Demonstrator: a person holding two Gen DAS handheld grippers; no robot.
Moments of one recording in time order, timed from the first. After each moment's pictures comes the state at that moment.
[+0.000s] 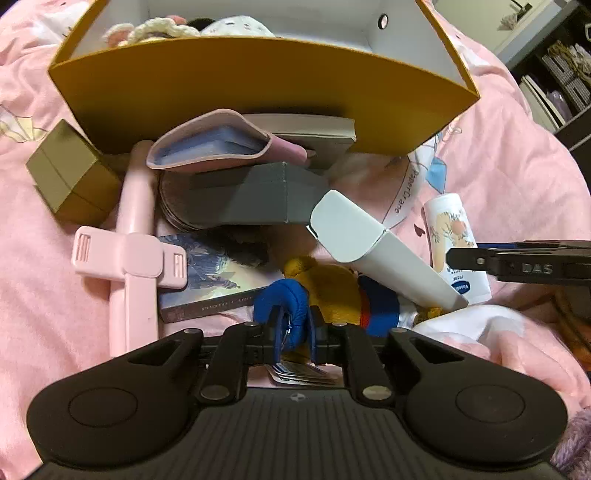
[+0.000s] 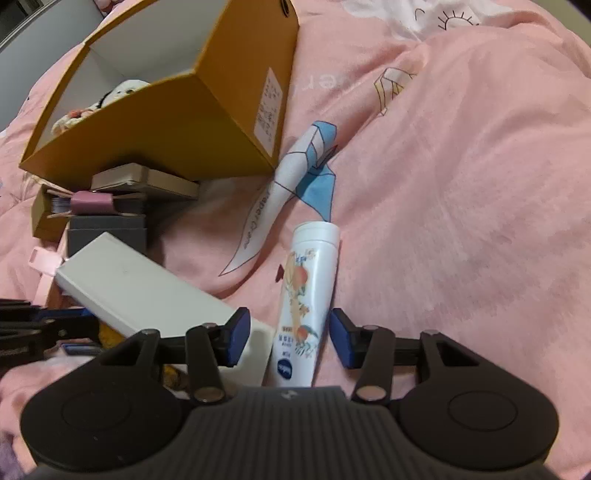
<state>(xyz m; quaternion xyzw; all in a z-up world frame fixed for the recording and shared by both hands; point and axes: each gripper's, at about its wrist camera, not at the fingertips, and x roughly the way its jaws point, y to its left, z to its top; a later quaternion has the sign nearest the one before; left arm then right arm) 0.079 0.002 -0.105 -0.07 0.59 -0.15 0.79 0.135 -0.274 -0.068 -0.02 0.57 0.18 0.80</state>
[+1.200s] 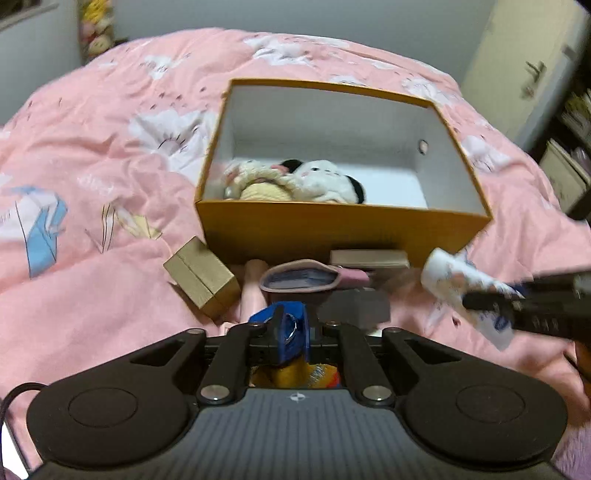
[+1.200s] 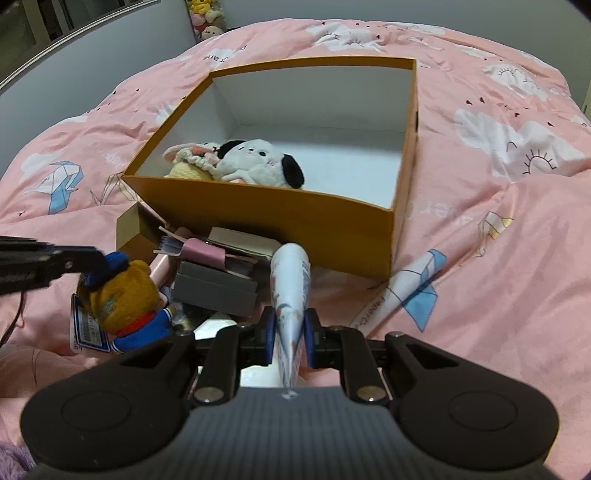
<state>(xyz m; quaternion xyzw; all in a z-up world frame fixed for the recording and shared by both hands) 0.068 0.060 -0.033 -0.09 0.46 -0.06 0.88 0.110 -0.206 -0.006 -0.08 0.46 0.29 0.84</state>
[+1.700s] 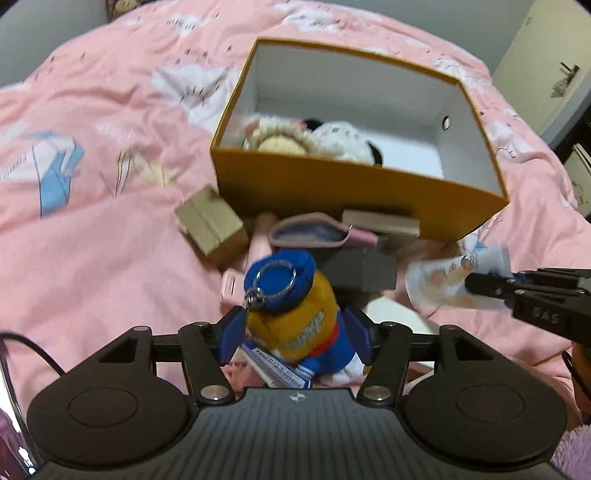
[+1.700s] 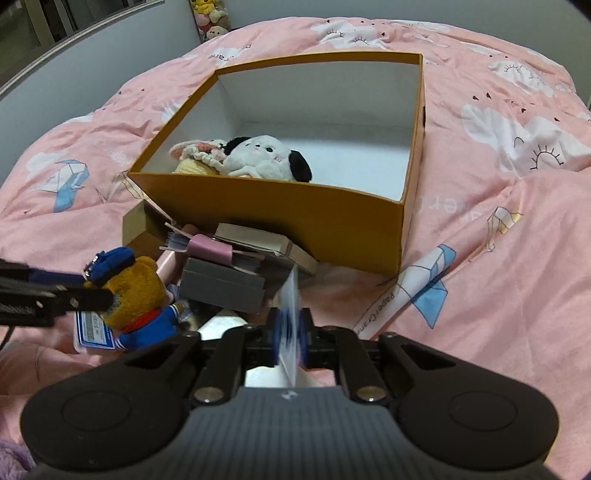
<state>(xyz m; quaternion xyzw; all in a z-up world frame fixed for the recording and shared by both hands) 0.052 0.048 -0.044 -0.09 0.52 -0.01 0.85 0.109 -0.207 -0.010 -0.07 0.46 0.30 0.83</state>
